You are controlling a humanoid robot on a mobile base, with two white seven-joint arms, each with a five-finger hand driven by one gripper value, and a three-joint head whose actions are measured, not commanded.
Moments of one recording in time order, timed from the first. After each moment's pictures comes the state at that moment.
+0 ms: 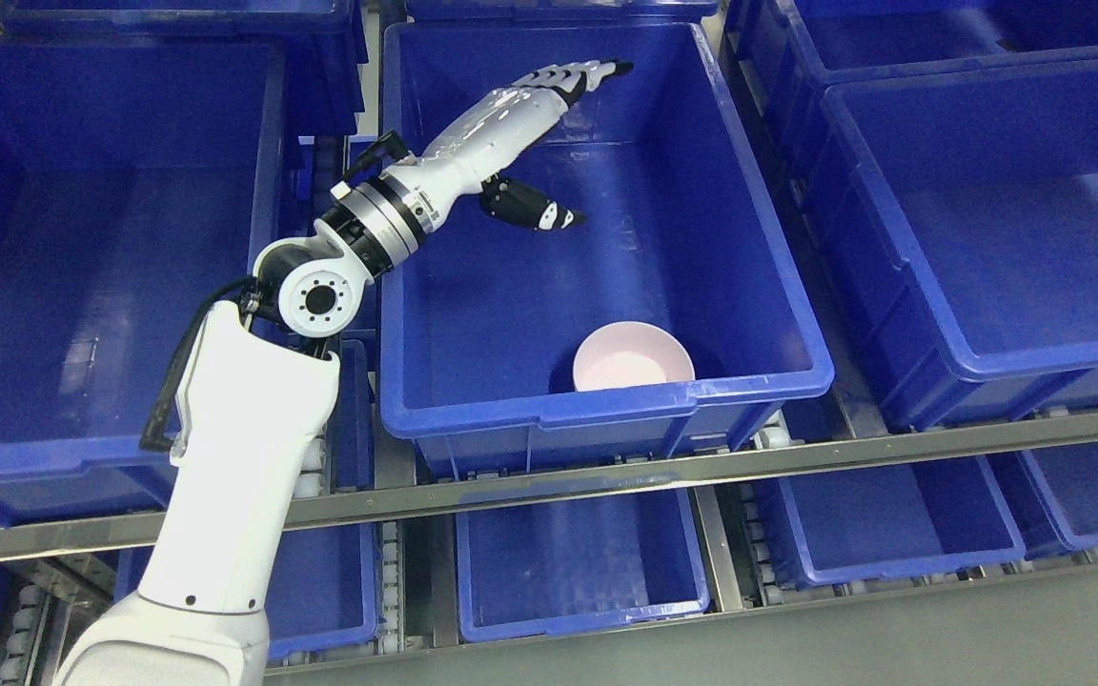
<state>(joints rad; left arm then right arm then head) -0.92 0.00 -0.15 -1.26 -0.60 -0.34 -0.39 0.00 0.00 0.00 0.00 0.01 0.03 0.01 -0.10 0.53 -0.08</state>
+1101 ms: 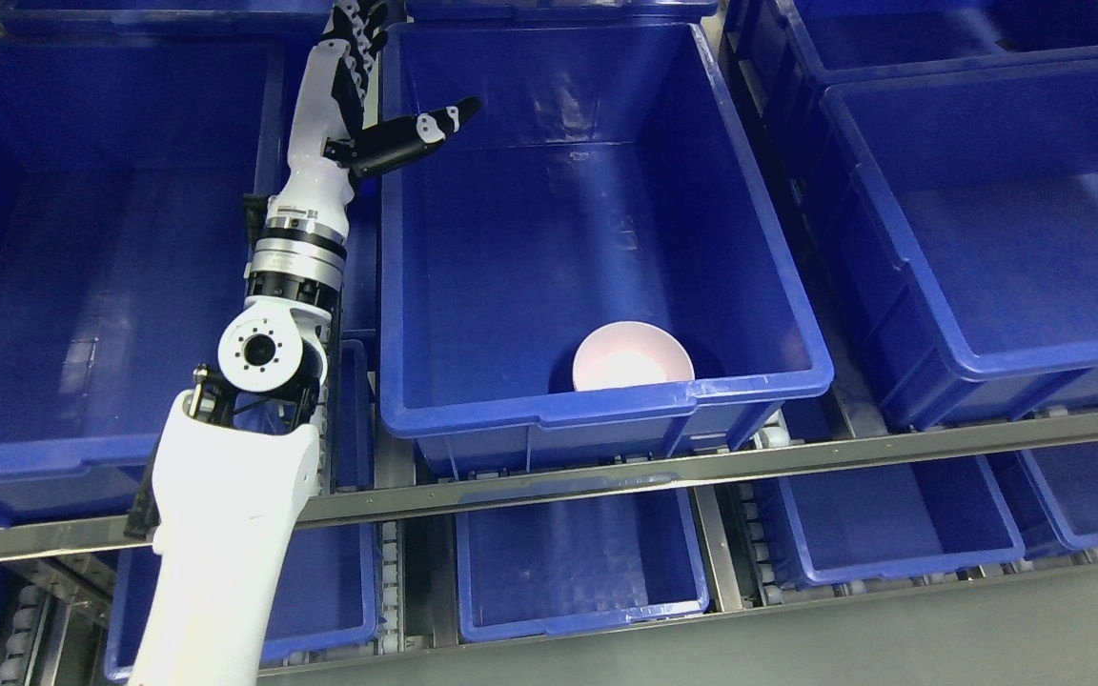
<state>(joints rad) -0.71 0.00 -0.11 -1.52 0.02 0.02 0.04 0.00 0.00 0.00 0.00 0.01 0.03 0.01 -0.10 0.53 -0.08</state>
